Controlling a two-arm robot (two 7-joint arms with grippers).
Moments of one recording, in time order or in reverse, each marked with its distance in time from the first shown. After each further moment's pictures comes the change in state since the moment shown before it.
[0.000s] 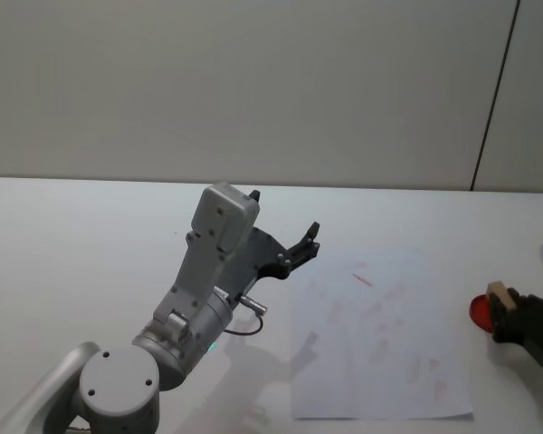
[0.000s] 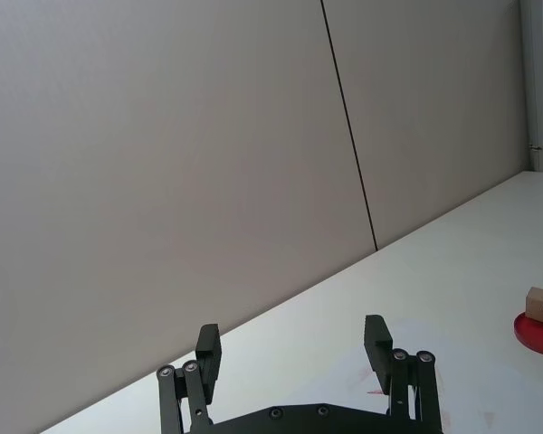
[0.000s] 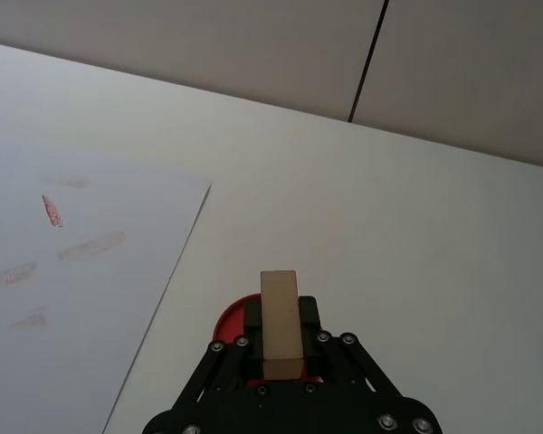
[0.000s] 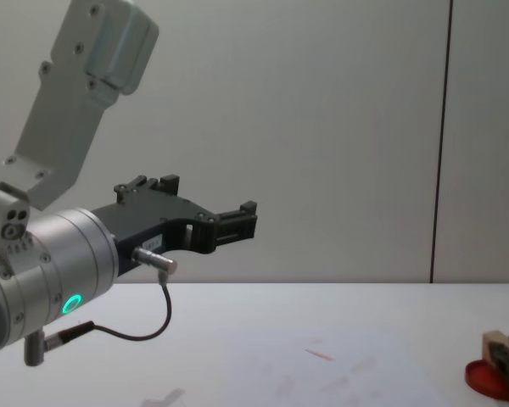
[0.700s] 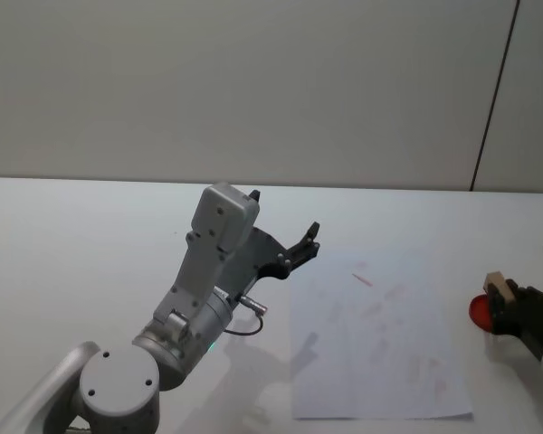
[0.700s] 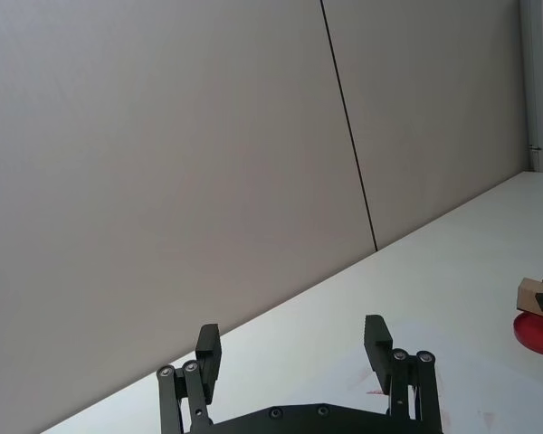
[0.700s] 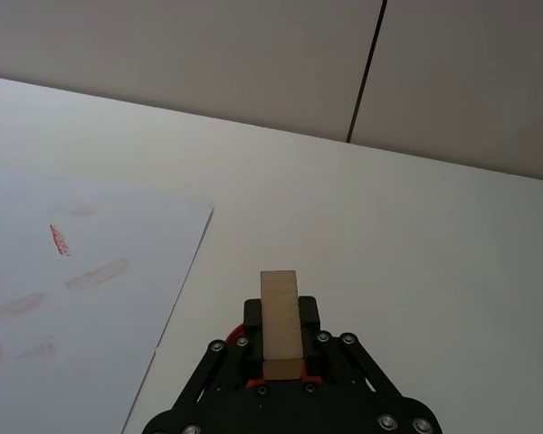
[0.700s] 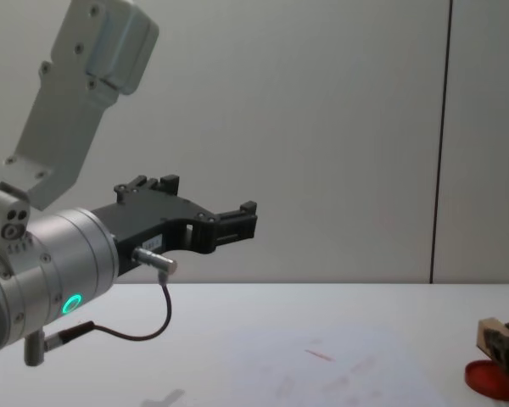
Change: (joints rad) left arm 0.000 0.000 0.000 0.000 0.000 0.000 0.000; right arm 0.007 -0.011 0.003 0.016 0.024 -0.051 -0.008
